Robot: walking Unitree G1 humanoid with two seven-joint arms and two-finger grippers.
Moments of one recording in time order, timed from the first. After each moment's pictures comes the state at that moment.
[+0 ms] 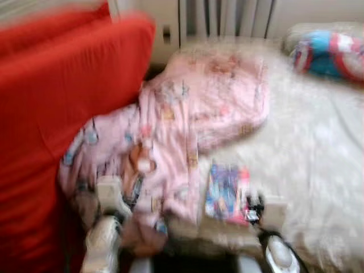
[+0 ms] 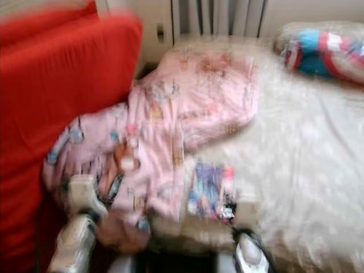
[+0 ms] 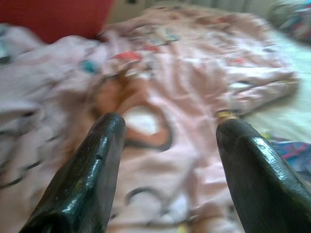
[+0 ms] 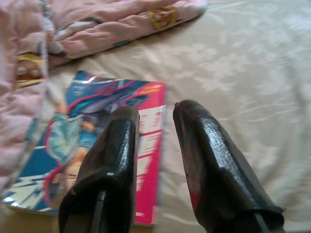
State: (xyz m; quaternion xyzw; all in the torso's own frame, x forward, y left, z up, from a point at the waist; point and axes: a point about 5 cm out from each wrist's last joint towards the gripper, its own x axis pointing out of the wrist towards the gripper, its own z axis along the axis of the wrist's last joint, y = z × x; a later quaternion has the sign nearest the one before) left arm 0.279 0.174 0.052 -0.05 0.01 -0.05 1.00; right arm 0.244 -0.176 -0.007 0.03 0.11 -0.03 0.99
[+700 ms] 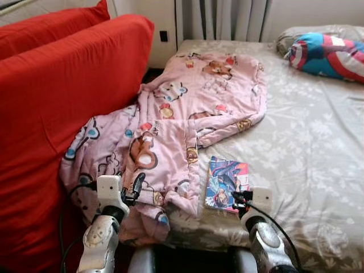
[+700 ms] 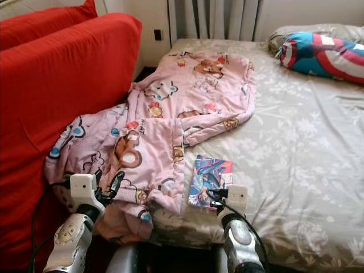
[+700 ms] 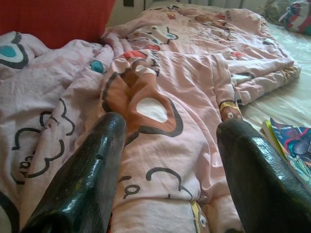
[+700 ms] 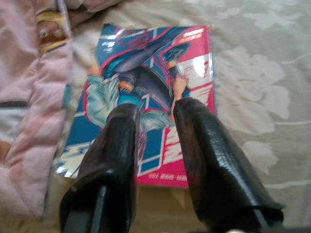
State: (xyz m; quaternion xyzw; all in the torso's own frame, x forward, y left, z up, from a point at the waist) left arm 0.281 0.183 0.062 -0.03 0.00 -0.06 1.00; right arm 0.288 -0.157 -0.003 0.10 0.19 -0.01 0.98
